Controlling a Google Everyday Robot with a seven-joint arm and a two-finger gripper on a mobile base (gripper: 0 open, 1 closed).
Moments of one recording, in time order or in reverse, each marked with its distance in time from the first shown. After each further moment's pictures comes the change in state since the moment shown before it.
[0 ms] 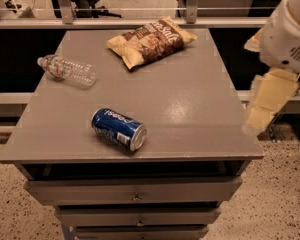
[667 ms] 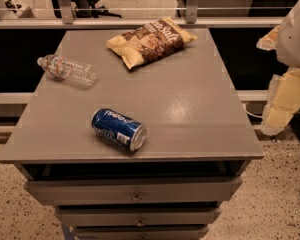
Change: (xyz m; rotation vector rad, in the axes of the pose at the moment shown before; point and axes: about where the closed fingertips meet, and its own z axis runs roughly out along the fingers) arm 0.025 -0.009 -0.005 0.010 0.015 -0.028
